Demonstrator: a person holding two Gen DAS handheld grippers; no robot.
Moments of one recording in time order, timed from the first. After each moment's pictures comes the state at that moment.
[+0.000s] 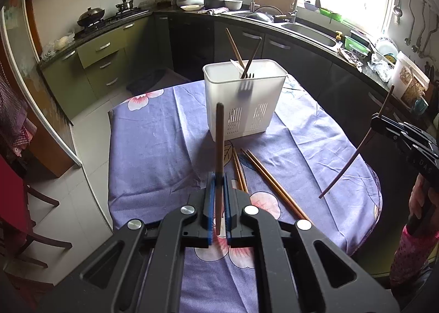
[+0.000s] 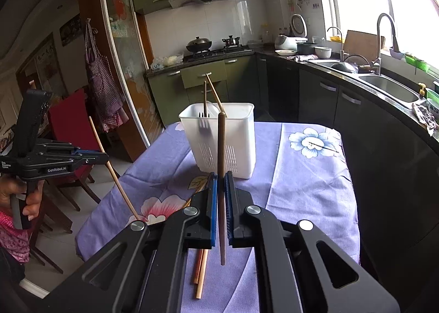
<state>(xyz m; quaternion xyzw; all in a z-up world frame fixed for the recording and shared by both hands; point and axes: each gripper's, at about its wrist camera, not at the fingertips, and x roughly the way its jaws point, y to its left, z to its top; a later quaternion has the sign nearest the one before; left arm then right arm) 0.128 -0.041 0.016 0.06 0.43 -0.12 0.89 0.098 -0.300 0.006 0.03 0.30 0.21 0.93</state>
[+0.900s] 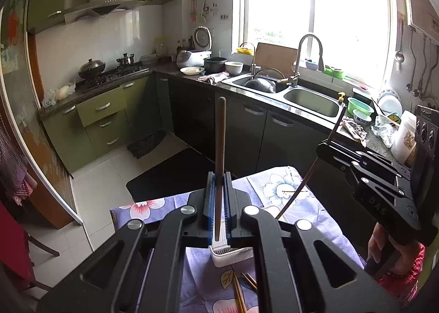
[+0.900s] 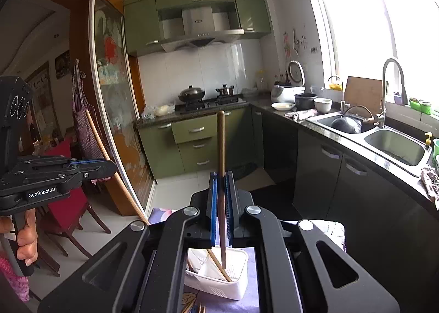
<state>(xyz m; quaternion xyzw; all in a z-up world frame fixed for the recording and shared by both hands) 0.277 -0.087 0.137 0.05 0.32 -0.13 0.94 0.286 -0.257 0.117 0.04 0.22 0.18 0.96</state>
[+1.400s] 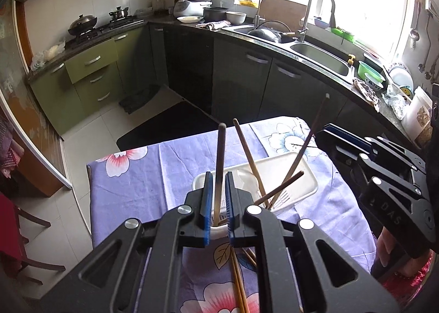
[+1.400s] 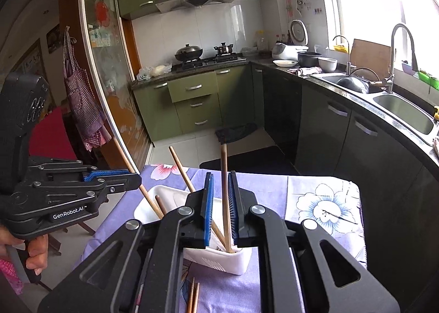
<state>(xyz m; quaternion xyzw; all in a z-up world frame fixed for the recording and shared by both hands) 0.305 -0.089 0.037 0.04 0.42 -0.13 0.90 0.306 -0.244 0.023 0.03 0.29 0.19 0.94</state>
